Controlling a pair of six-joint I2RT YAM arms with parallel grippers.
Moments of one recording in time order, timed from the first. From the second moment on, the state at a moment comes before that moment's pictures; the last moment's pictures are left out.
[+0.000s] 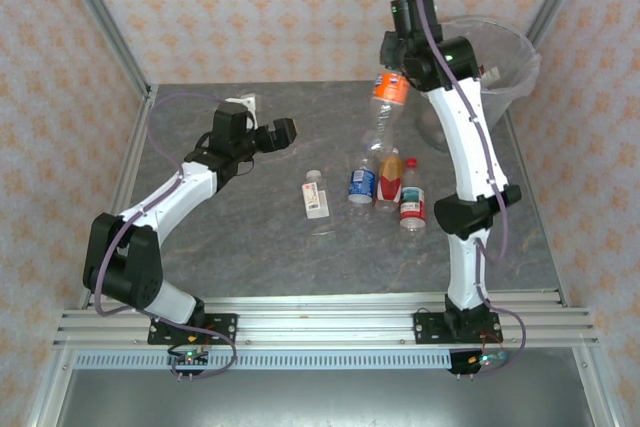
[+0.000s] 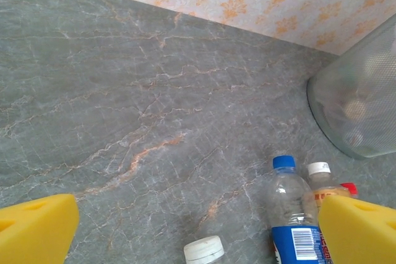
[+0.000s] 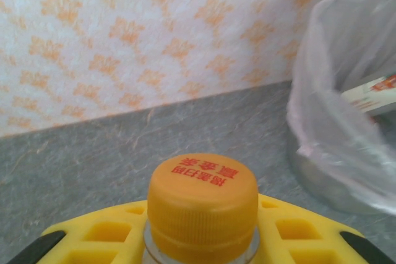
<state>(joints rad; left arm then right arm) -0.27 1.51 1.08 -0.09 0.13 -0.50 0.41 2.05 2.73 -1.29 0.35 0.42</state>
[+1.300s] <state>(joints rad) -0.30 1.55 1.08 -0.13 0.11 -0.52 -0.01 2.32 3.11 -0.72 0.65 -0.01</state>
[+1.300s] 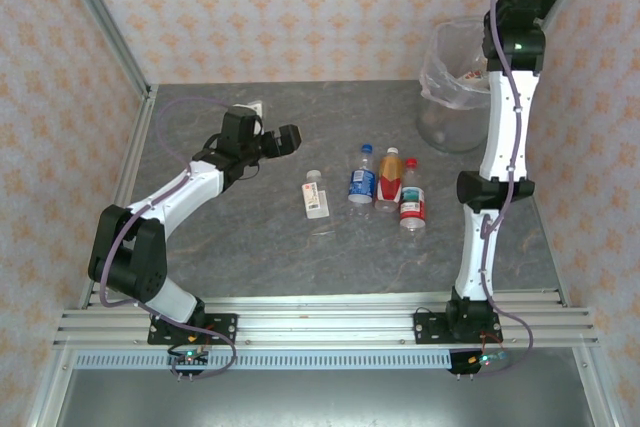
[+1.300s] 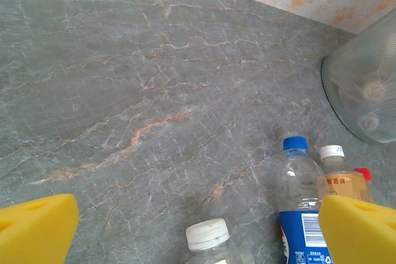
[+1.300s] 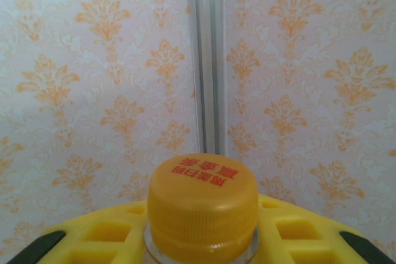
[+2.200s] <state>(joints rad) -0.31 1.55 1.08 -0.14 0.11 -0.53 -0.01 2.00 2.50 -0.83 0.39 -0.14</state>
